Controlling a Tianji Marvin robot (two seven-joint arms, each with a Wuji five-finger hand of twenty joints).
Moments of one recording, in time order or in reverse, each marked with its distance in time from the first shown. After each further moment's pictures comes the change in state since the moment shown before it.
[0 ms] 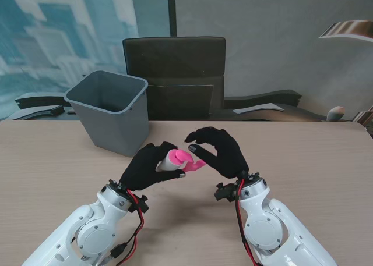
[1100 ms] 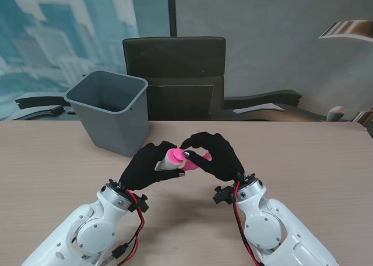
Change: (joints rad) left arm -0.010 0.002 0.006 0.016 -0.027 -0.019 0.008; right arm 0.027 0.022 -0.035 0.033 -0.031 0.005 0.025; left_hand 0.000 0.000 0.000 0.000 0.000 -0.001 -0.001 0.000 0.008 -0.002 -0.004 0.000 0.002 -0.001 0.000 0.000 0.008 0.000 0.001 0.000; right_hand 0.099 -0.123 0.155 0.000 -0.078 -0.031 0.226 -0.194 -0.019 -0.013 0.009 0.016 -0.025 0.012 -0.025 0.004 -0.023 0.007 -0.040 0.039
